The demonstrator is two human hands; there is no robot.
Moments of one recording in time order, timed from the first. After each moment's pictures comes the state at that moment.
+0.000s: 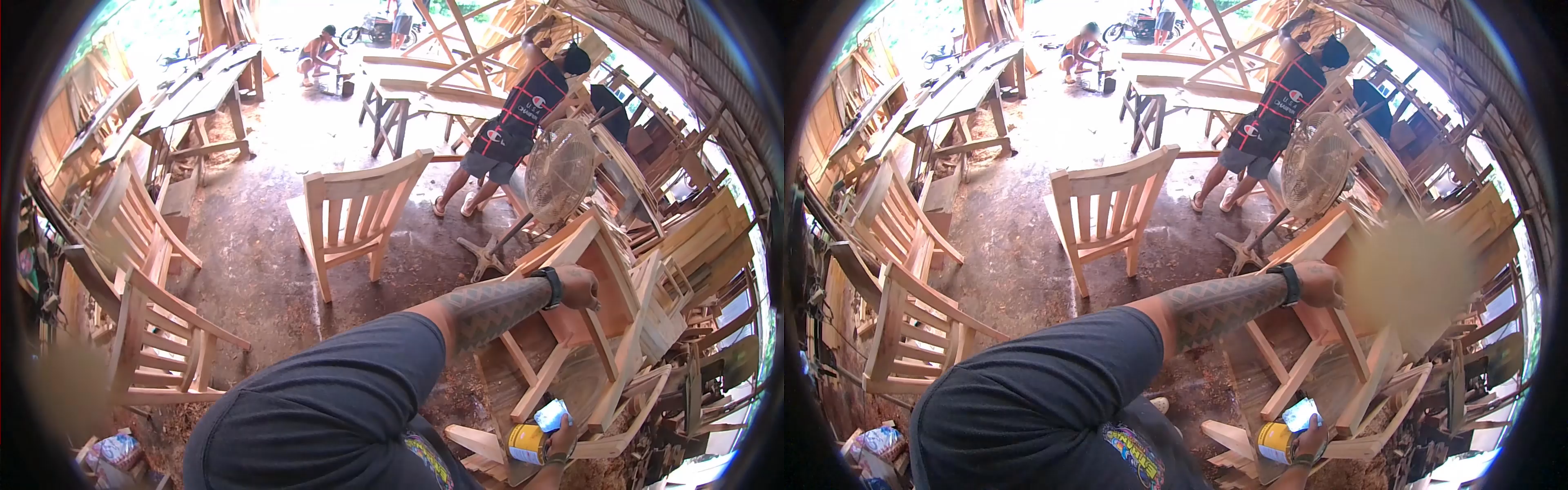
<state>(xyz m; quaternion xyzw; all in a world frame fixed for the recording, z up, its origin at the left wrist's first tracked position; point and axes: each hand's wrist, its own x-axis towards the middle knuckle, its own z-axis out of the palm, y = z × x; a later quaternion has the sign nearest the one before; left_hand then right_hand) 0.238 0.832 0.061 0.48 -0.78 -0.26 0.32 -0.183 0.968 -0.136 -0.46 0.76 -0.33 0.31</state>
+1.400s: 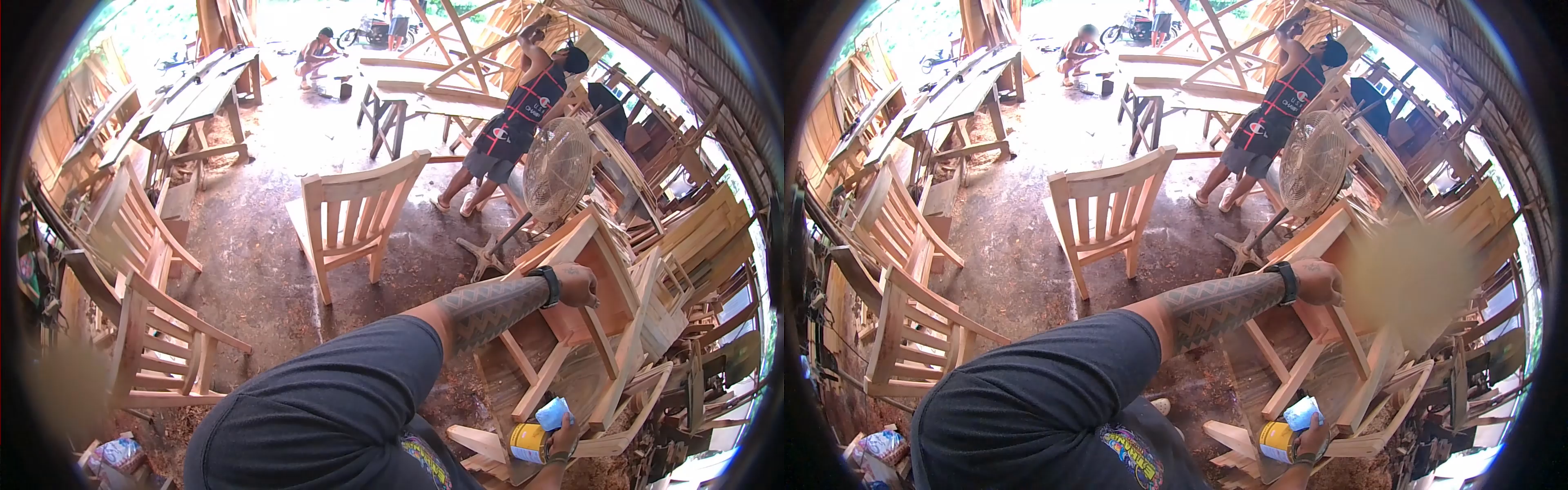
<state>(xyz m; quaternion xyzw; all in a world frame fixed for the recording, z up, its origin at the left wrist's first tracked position) 0.239 0.836 0.062 0.47 -0.77 -0.26 0.35 -0.192 0.965 -0.148 -0.48 0.73 -0.37 0.31</state>
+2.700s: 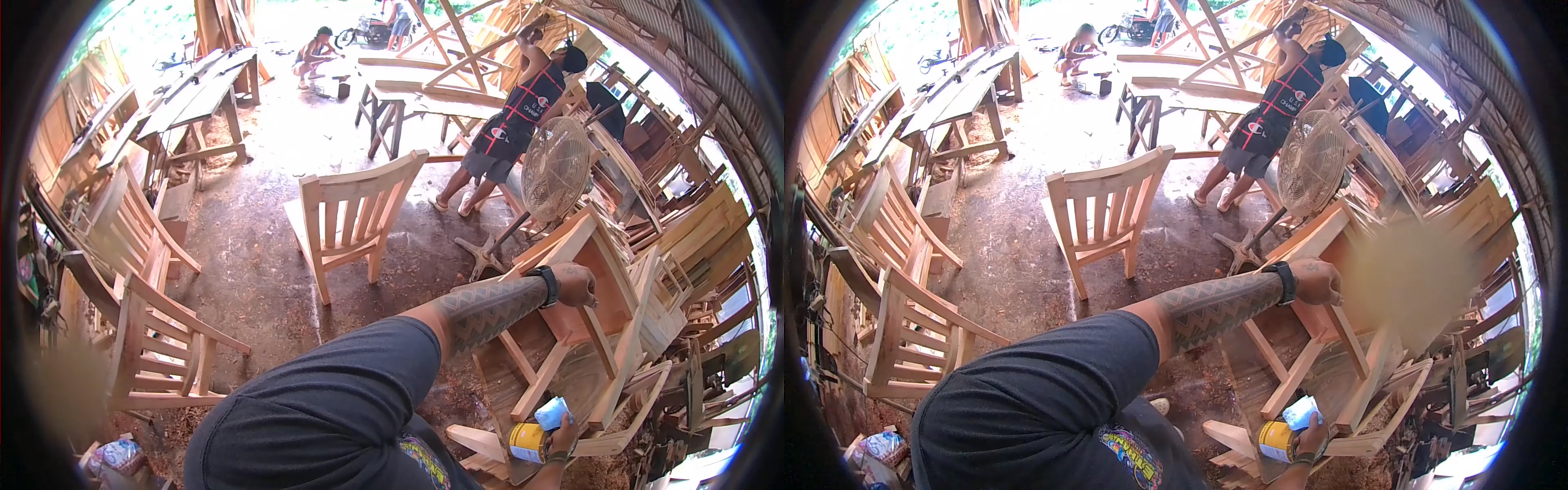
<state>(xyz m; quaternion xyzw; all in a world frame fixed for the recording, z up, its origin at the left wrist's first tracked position) 0.238 0.833 0.060 0.47 -0.77 -0.27 0.34 -0.203 0.961 -0.157 -0.49 0.72 -0.37 0.32</state>
